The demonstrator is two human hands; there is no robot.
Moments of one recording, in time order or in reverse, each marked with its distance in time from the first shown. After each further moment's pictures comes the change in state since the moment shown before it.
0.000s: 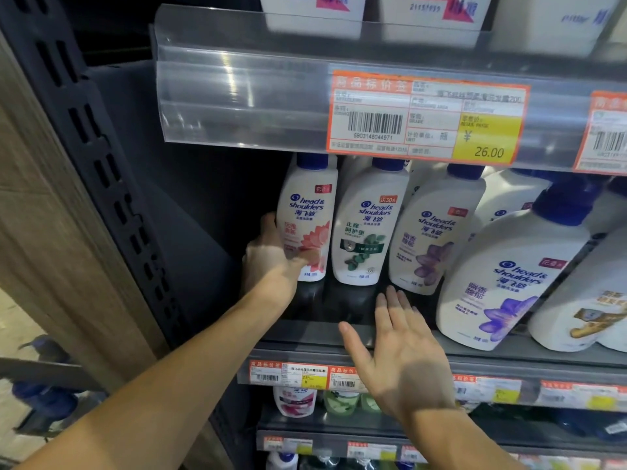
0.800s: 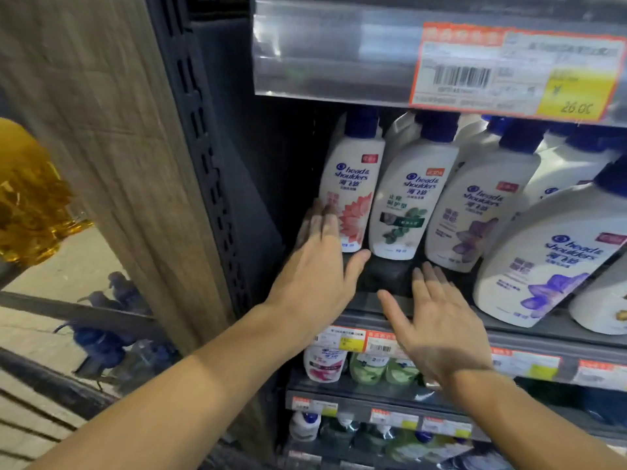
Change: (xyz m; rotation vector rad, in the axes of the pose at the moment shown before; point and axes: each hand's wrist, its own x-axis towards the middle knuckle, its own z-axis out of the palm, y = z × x) left_hand -0.063 0.004 -0.043 0.366 -0.232 0.328; right_hand -0.002 -0.004 -0.005 -0.038 -0.036 0.029
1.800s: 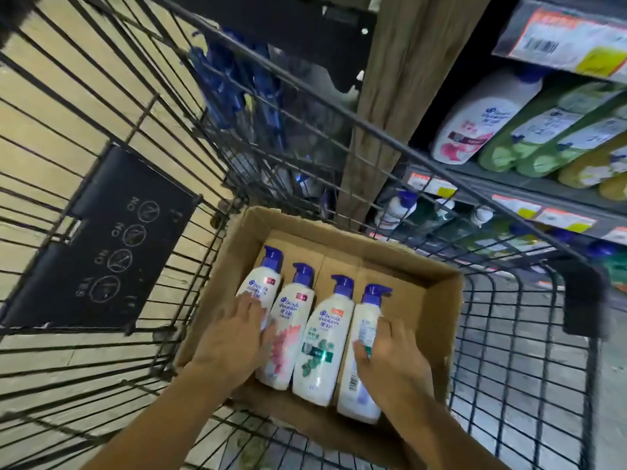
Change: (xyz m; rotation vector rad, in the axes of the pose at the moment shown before) left_hand -0.422 -0.253 0.016 0.342 -0.868 -0.513; right_hand -0.345 -0.158 0.174 0.094 -0.740 0.015
